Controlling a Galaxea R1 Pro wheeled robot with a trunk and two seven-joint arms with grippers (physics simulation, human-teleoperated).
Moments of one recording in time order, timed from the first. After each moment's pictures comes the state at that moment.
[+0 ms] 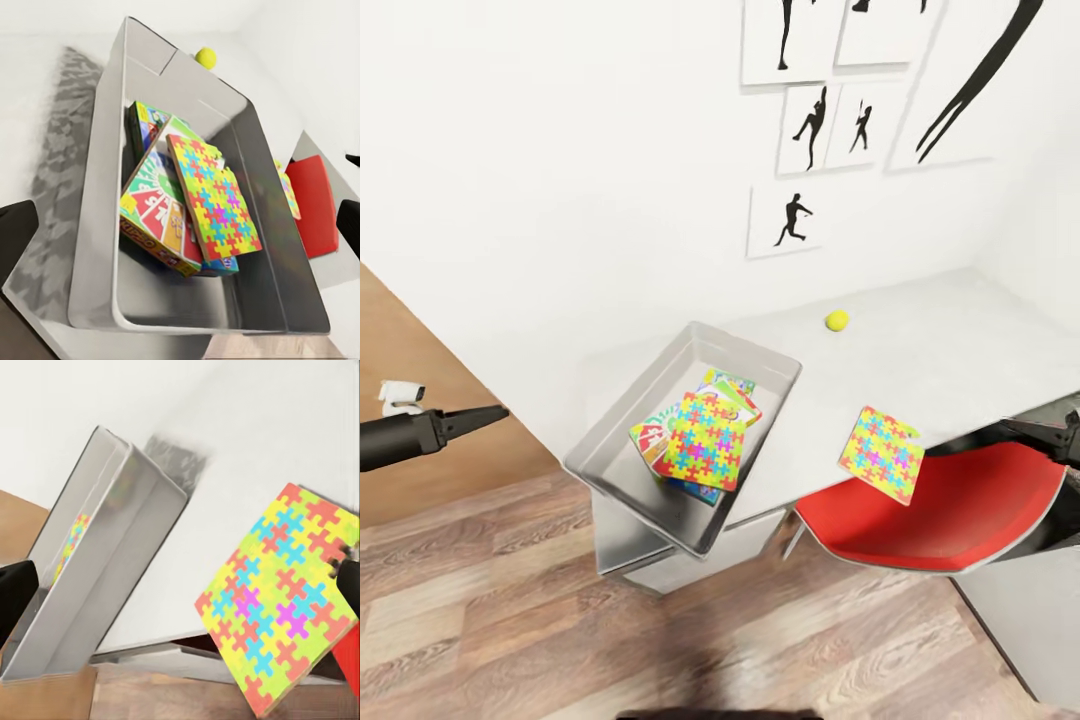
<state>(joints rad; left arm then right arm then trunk) -0.69 0.41 0.54 -1.46 -0.10 0.99 -1.56 -0.99 -0.78 -0.20 -0.41 -0.24 0.55 1.56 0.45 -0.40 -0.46</state>
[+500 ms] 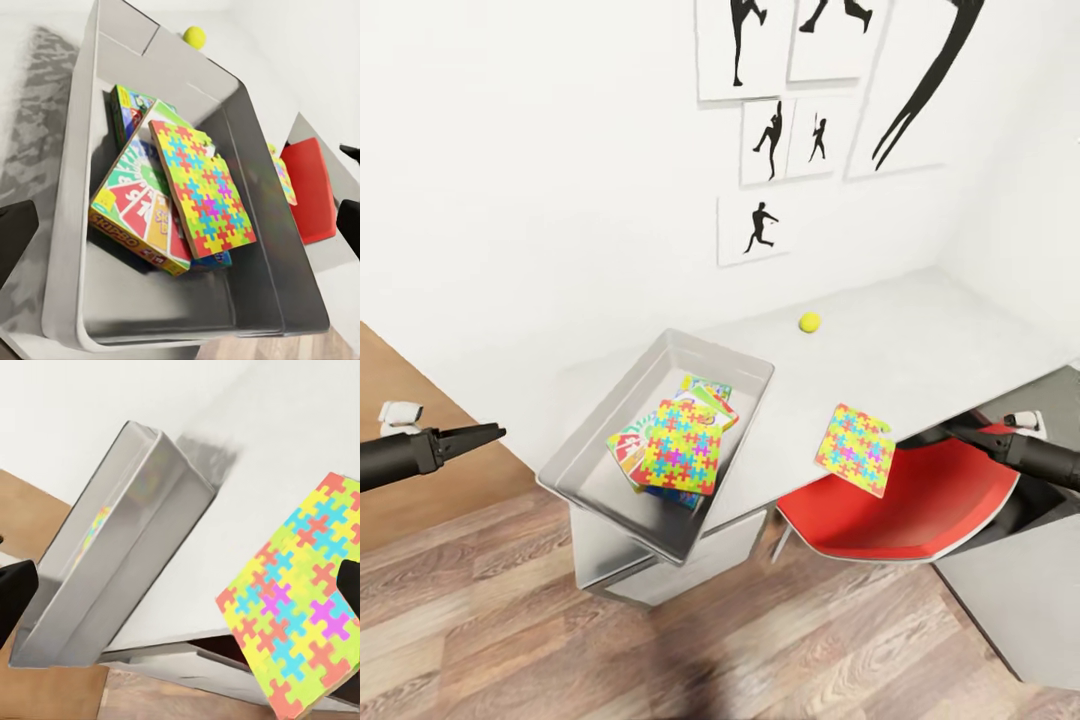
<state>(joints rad) -0.62 0.41 0.57 -1.45 -0.10 0.95 -1.56 -0.97 -0.65 -0.19 -0.42 -0.24 0.46 1.56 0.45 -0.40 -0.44</state>
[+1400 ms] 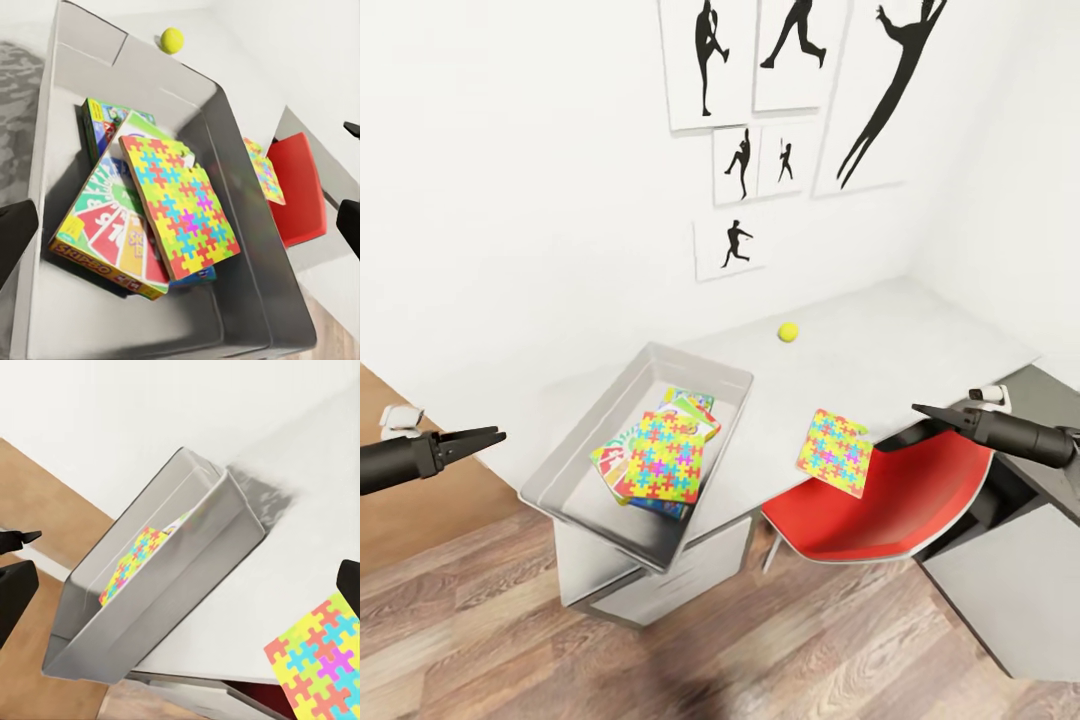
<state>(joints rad) -0.61 0.41 0.57 -1.45 -0.10 0.94 -1.56 -0.97 -0.55 -0.19 -0.62 -0.24 0.54 1.55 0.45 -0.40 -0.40</state>
